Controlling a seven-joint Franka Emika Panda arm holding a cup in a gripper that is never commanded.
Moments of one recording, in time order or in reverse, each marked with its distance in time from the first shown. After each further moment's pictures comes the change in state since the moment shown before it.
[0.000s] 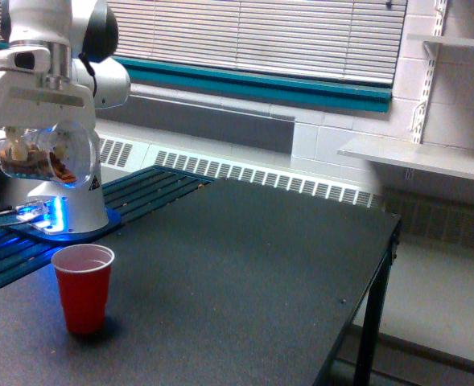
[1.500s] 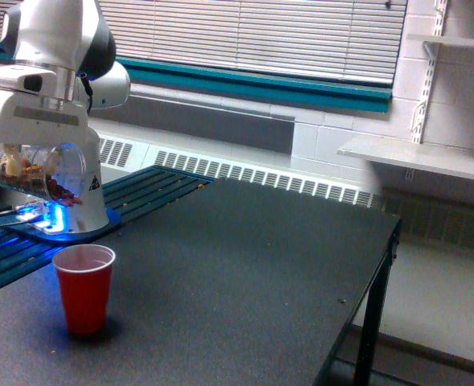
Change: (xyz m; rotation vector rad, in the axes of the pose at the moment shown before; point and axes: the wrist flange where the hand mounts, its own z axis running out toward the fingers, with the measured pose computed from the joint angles) arm -0.014 -0.004 0.023 -0.121 -0.064 -0.110
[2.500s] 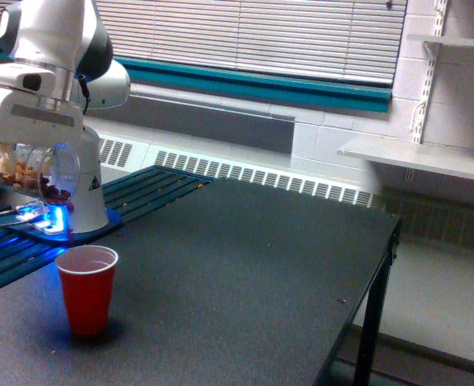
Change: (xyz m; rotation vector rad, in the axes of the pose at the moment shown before) arm 0.002 0.005 0.000 -0.043 0.003 -0.027
